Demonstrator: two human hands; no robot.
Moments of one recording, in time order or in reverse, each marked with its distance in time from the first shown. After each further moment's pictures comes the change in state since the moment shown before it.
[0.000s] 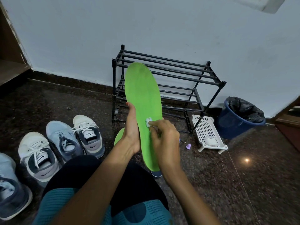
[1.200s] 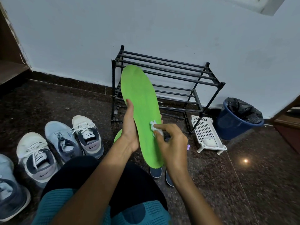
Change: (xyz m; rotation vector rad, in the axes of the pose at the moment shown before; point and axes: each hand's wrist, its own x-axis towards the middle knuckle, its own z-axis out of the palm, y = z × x) left_hand -0.007 0.010 0.004 -0.126 -0.089 -0.002; right_hand -0.005 0.007 -0.018 0.074 -0.018 0.108
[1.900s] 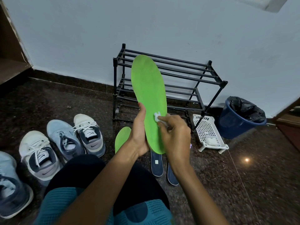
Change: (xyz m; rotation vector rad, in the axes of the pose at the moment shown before) left_hand -0.008 -0.014 0.010 0.017 -0.081 -0.044; right_hand 0.015 -0.005 0.004 -0.114 0.076 -0.076
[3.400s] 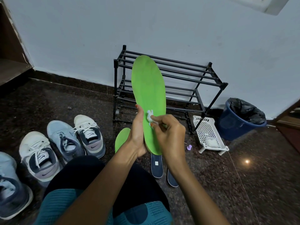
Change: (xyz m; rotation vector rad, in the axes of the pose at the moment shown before) left_hand 0.000 0.001 -0.003 -0.041 0.034 -0.048; right_hand 0.005 -0.005 0.008 0.181 -0.058 0.012
